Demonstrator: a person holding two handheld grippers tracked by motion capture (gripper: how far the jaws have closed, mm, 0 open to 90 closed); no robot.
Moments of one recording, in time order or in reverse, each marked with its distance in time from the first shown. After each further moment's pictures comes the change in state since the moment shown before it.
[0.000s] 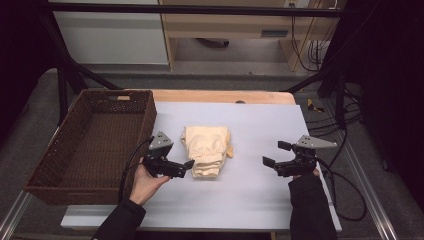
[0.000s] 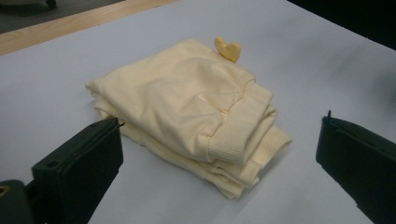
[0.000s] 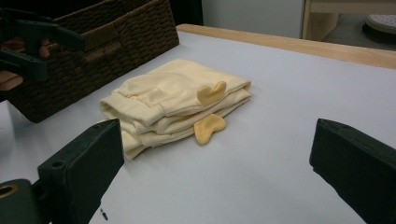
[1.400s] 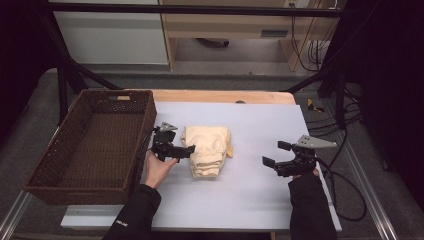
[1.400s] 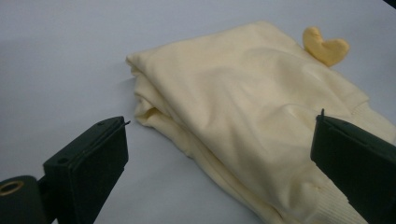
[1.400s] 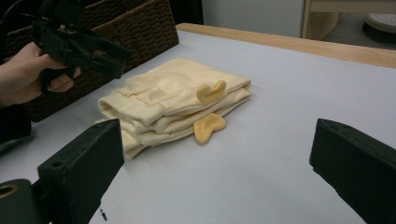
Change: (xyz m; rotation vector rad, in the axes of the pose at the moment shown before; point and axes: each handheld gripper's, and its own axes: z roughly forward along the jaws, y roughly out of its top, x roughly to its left) left arm 0.046 -0.001 0.062 0.089 0.100 -0.204; right arm 0.000 0.000 0.001 0.004 0.000 0.001
